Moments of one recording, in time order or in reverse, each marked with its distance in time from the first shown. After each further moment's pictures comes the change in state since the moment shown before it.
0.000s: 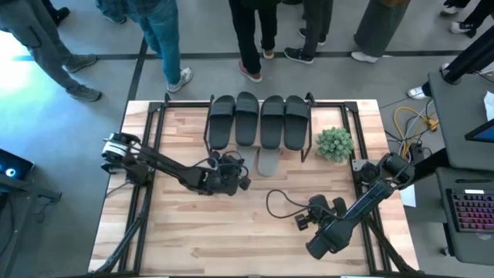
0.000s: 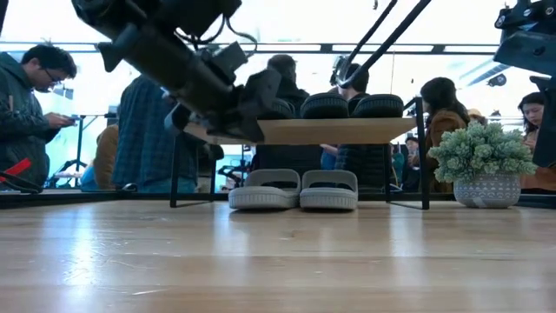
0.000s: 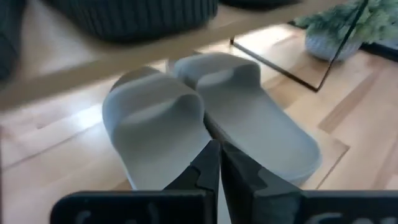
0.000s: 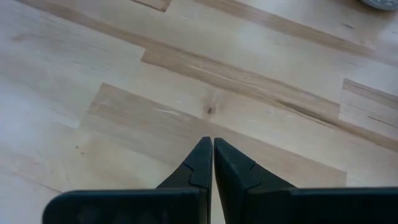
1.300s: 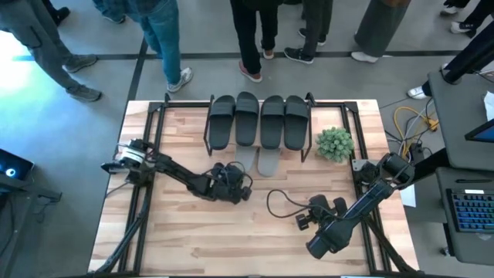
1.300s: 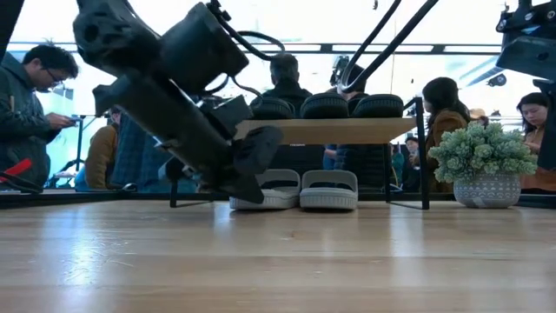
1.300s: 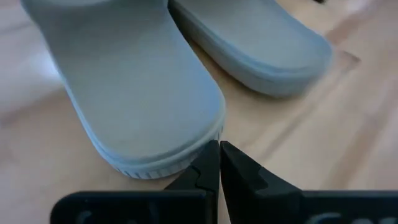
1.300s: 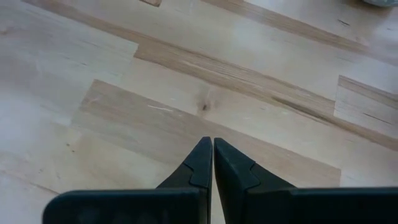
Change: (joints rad) left arm -0.029 0.180 0.000 0.018 0.160 -0.177; right arm 0.000 0.000 -0.007 -0.002 -0.018 0.000
